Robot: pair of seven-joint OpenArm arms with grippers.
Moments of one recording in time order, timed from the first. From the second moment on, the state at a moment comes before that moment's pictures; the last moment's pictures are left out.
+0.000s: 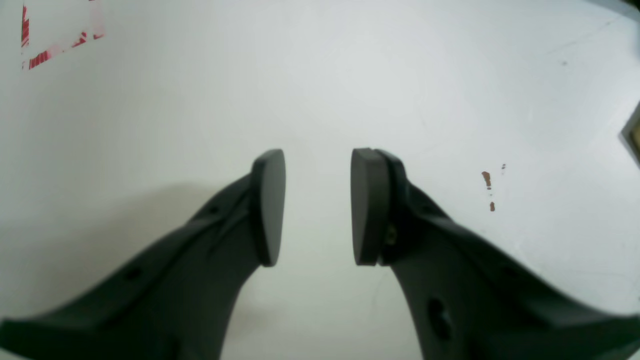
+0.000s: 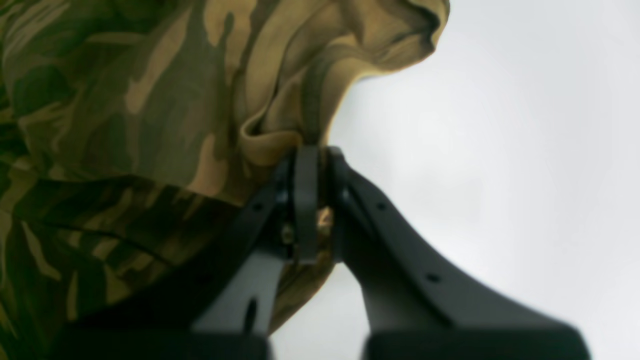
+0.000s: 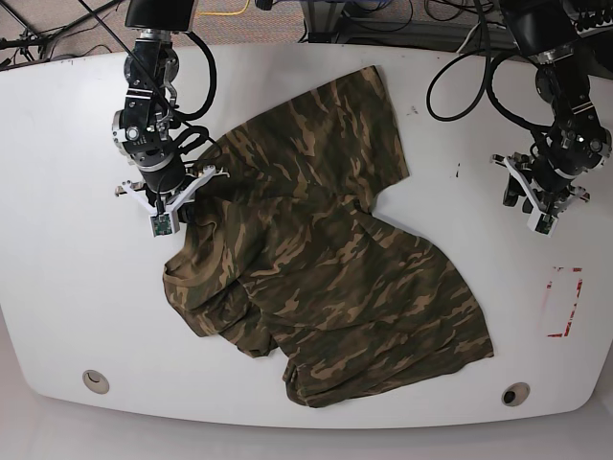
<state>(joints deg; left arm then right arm) 2.5 -15.8 -26.9 92.0 -10.4 -42.8 49.5 -7.3 4.1 11.7 96.6 3.2 19.2 -37.9</state>
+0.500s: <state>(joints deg) 3.5 -14.9 -26.7 91.8 -10.1 -42.8 52.3 -8.8 2.1 11.8 94.9 3.1 19.0 -40.4</state>
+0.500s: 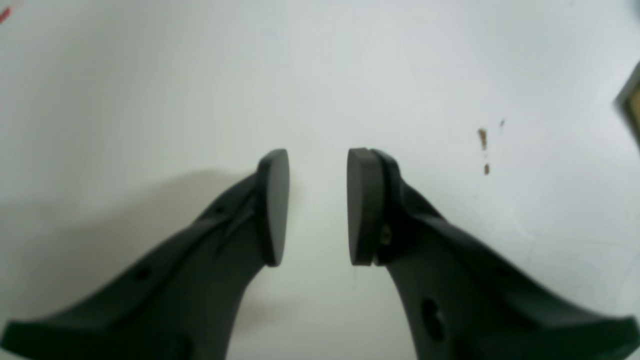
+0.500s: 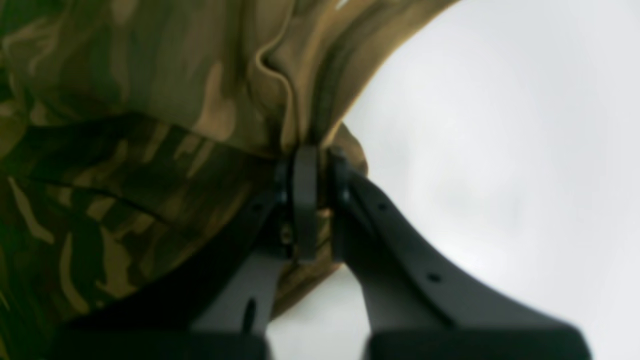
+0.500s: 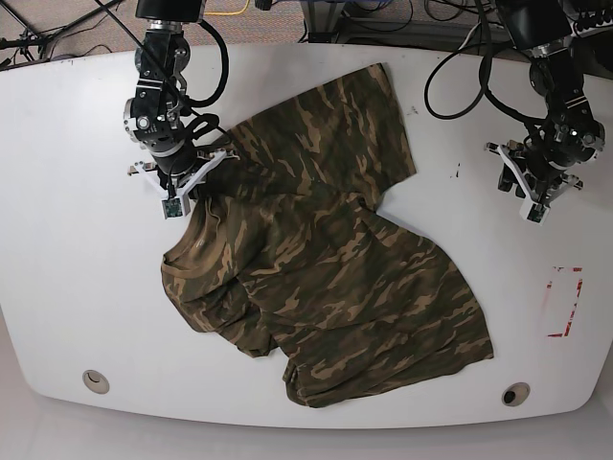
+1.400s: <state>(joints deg) -2.5 -17.9 -26.6 92.6 -9.8 -42.8 52.5 -13.3 1.0 22.9 96.9 3.1 20.2 -40.8</state>
